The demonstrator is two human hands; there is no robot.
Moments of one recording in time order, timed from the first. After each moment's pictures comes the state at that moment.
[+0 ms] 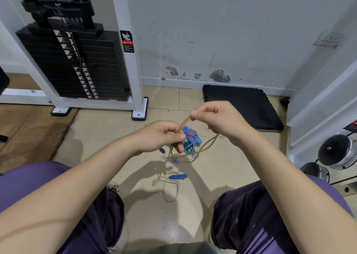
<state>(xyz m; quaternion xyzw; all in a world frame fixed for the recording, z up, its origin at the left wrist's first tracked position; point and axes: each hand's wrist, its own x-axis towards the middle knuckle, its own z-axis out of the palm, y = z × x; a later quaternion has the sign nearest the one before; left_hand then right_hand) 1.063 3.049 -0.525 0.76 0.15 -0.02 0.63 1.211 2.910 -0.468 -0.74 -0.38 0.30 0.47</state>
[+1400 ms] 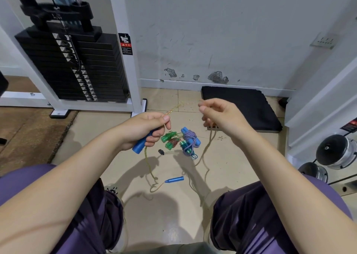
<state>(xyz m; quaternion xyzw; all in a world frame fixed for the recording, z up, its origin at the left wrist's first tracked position) 1.053 3.069 -0.506 0.67 0.20 0.00 0.71 1.234 2.906 -0.486 -0.75 -0.33 0.27 0.50</state>
